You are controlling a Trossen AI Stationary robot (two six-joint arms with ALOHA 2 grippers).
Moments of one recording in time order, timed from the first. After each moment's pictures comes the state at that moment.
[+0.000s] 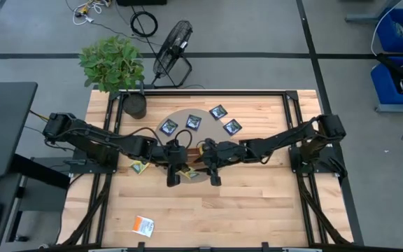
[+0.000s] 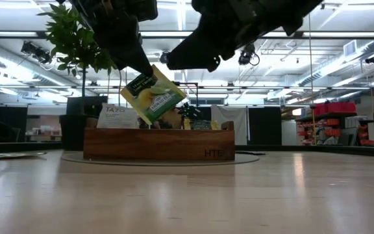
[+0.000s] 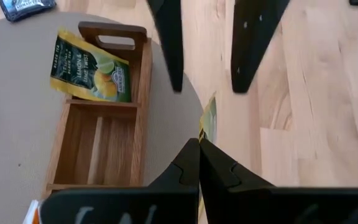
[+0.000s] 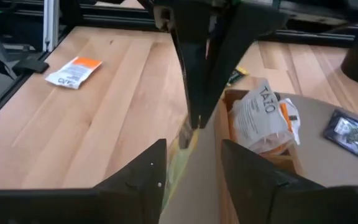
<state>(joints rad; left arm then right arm) -0.19 1.45 0.96 -0.33 -0.11 -0.28 0.15 1.71 1.01 0.21 0.01 -0.02</state>
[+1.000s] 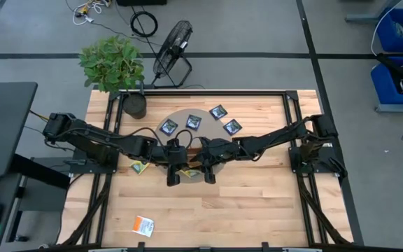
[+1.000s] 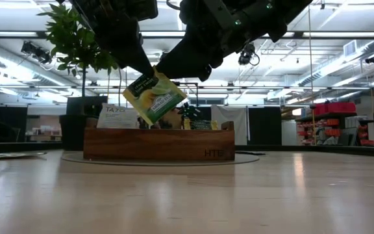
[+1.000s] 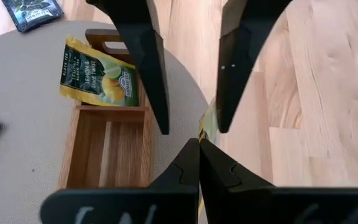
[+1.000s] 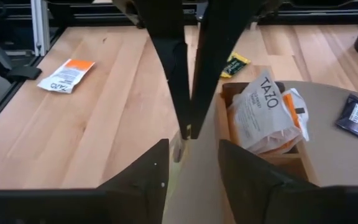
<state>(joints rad) -0.19 1.45 0.96 -0.33 -0.14 -0.23 0.11 1.79 1.09 0.18 -0.05 0.05</state>
